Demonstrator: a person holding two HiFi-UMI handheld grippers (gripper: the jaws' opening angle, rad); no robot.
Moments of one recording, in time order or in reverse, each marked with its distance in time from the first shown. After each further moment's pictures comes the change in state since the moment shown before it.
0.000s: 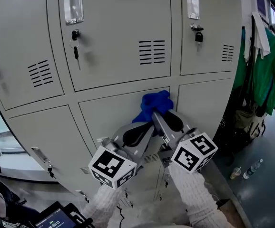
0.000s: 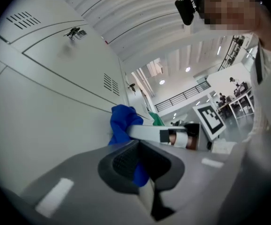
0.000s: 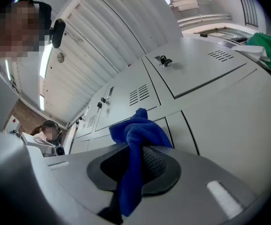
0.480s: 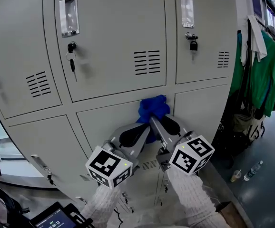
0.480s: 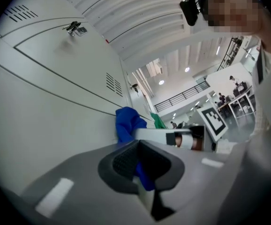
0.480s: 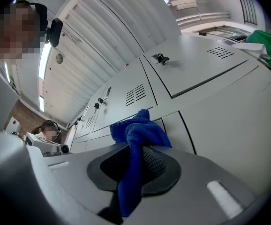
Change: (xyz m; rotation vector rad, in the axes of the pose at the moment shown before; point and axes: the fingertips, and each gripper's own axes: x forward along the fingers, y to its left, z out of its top) left arm 0.013 0.015 0.009 0.004 -0.005 -0.011; right arm 0.006 -0.009 0.005 0.017 -0.001 0.004
